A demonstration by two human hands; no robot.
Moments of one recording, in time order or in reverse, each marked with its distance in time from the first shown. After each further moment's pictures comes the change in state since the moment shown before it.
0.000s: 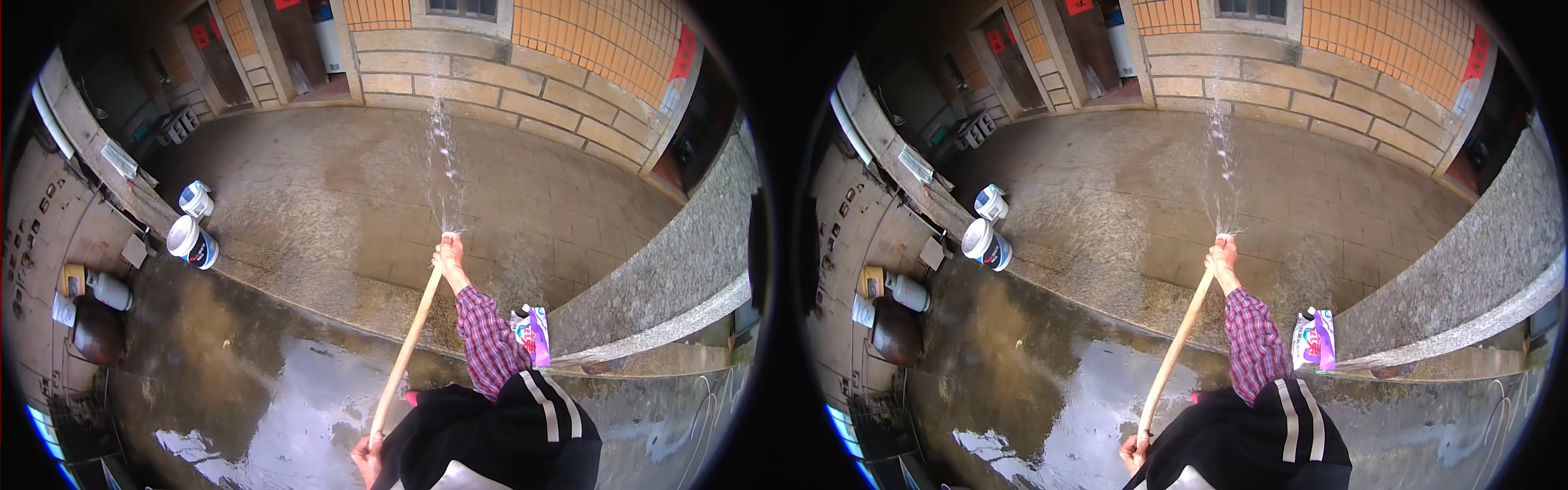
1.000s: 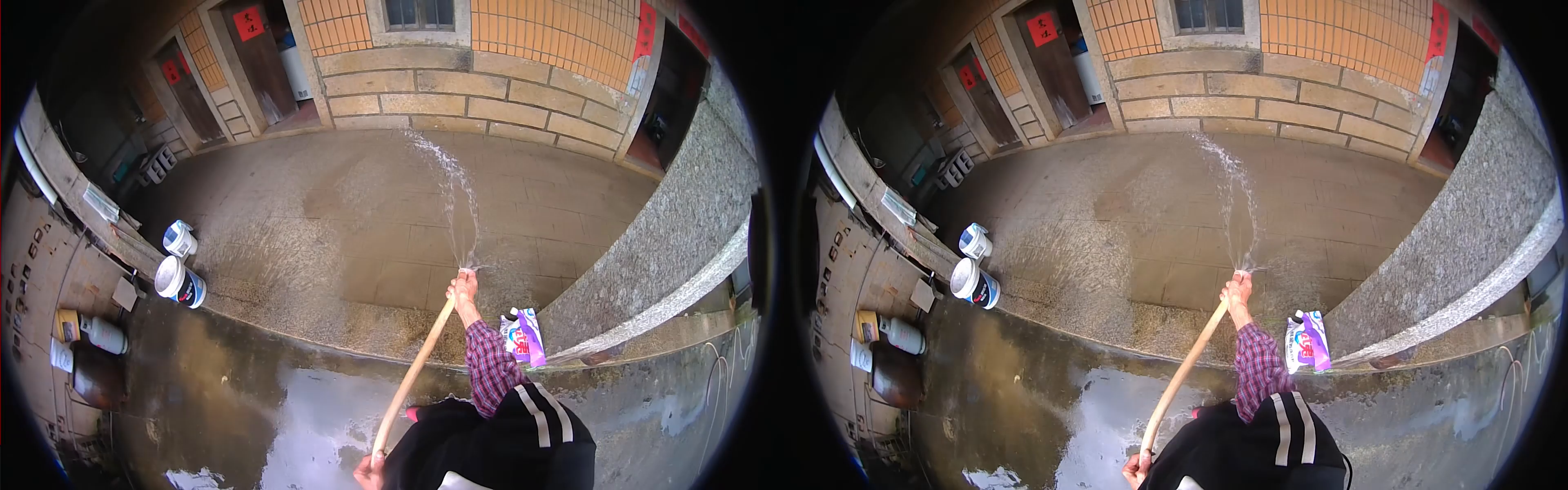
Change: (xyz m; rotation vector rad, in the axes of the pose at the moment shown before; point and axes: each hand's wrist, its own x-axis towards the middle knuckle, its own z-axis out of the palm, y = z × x) left_hand 0.028 -0.073 -0.023 0.108 0.007 0.140; right_hand -0.013 0.001 -0.092 0.092 0.261 -0.045
